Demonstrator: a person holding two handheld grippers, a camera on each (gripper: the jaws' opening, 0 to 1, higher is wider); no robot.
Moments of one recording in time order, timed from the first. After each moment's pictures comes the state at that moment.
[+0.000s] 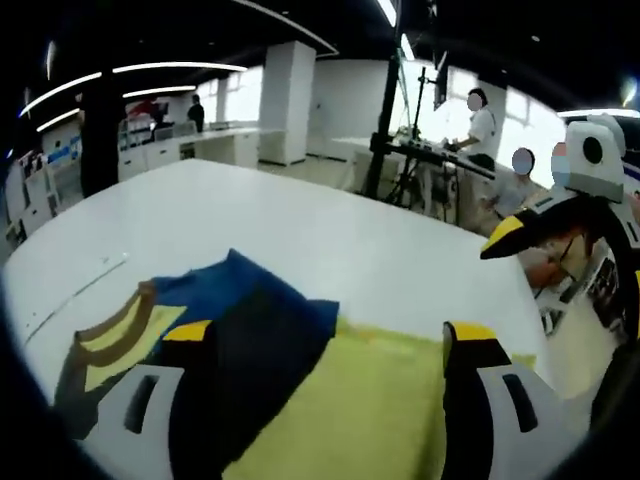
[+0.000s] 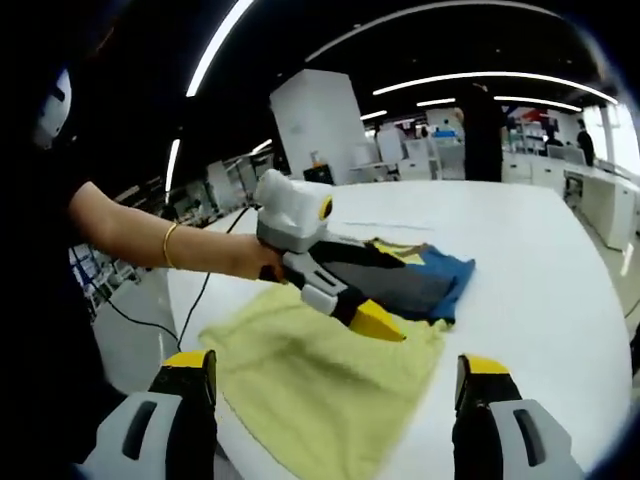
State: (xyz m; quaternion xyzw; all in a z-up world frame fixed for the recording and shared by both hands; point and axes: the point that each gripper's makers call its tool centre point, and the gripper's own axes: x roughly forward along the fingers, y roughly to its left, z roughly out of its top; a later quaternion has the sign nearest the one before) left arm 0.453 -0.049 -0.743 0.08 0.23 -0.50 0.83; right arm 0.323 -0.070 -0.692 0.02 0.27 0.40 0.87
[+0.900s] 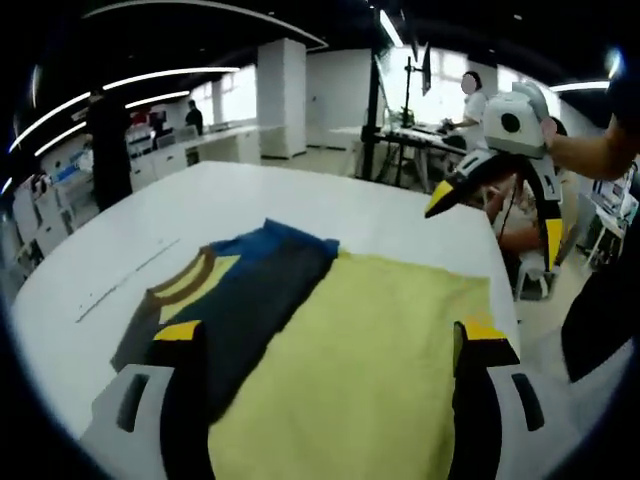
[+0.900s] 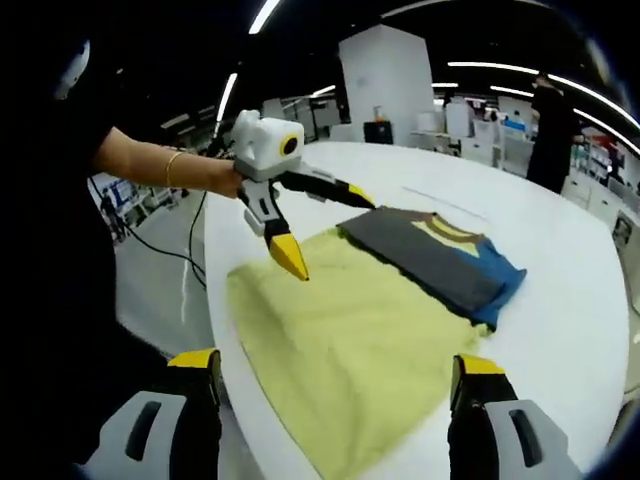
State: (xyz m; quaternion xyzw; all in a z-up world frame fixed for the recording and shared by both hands) left arm 0.390 0.071 -0.718 0.14 0.24 -0.49 0.83; right arm 0.296 -0.047 -0.706 -0.10 0.32 0.49 0.81
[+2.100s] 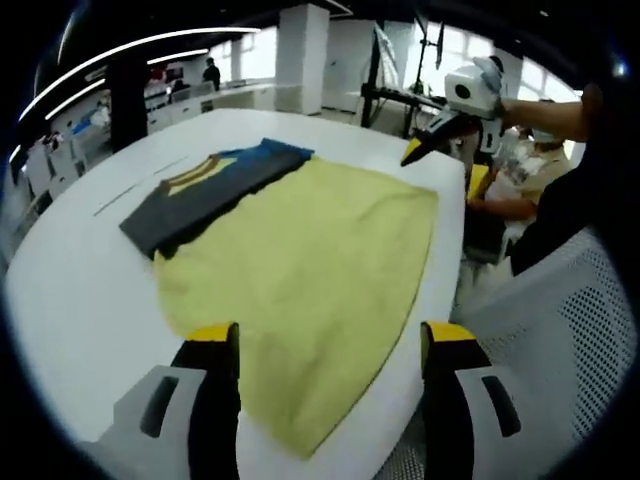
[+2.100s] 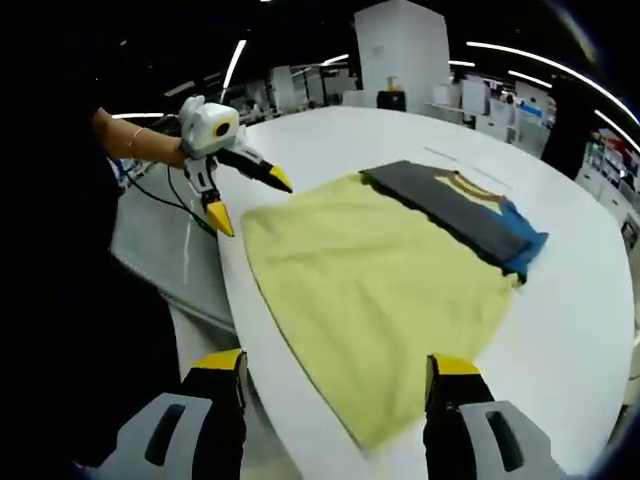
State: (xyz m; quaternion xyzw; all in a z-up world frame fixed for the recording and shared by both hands) left arm 0.254 0.155 -0.773 0.14 0.33 -0.45 0.82; right arm 0.246 -0.058 -0.761 -0.16 0.37 0.49 0.77
